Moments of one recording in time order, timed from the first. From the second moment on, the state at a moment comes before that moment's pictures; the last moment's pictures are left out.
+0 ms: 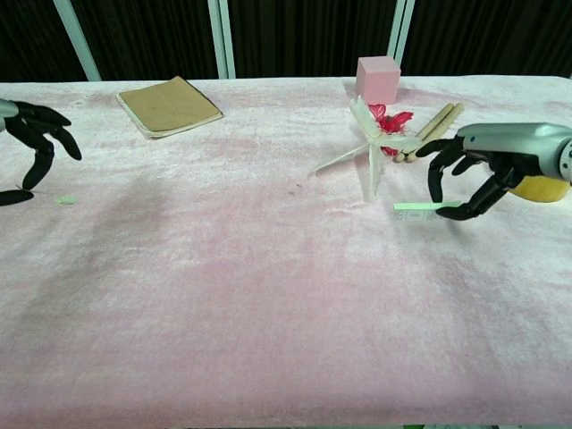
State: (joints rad) left arm -0.62 -1.15 0.06 -1.54 1.49 0.95 -0.02; right arm 0.81 -1.34 0.02 -1.67 -0.86 0.90 -0.08
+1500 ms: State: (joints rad) left arm -0.37 -0.95 0.05 -1.71 1.53 1.30 -0.06; right arm 0.48 -1.10 0.03 -1.74 -1.13 1.22 -0.04
